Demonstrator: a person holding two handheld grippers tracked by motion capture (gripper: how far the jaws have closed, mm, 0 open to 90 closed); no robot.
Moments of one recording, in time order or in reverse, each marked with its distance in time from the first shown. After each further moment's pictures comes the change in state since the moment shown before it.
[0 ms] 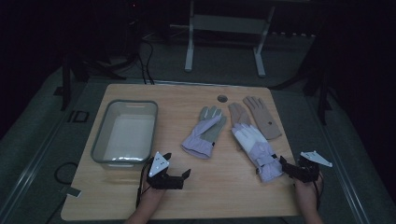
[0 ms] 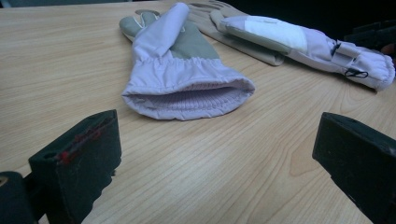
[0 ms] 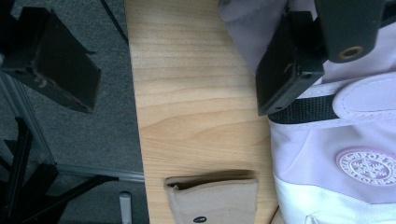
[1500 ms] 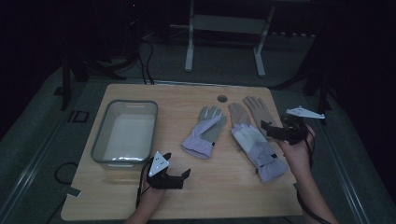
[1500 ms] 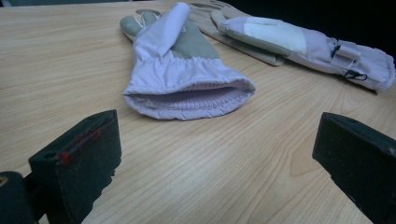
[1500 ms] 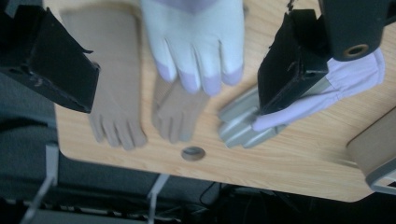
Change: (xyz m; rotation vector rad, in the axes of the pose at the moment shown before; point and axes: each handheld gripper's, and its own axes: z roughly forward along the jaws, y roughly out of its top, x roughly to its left) left arm 0.001 0.000 0.000 0.000 -0.001 -0.002; right arm 0.079 0.158 -0.019 -0.053 0.258 -0.103
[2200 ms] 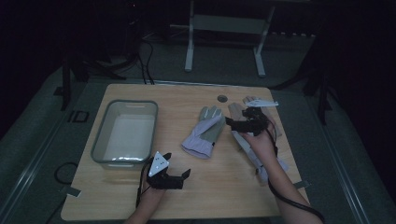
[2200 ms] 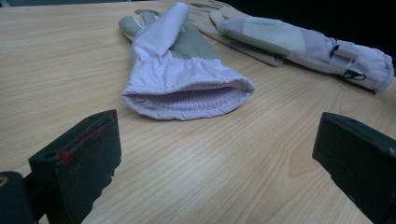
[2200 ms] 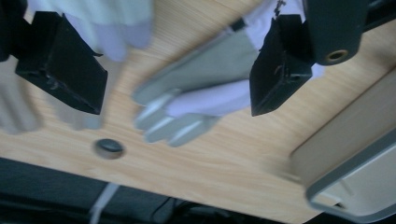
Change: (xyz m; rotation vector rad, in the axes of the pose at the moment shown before) left arm 0.000 0.000 0.000 0.000 -0.003 0.002; right arm 0.077 0.021 0.074 0.091 0.169 -0.060
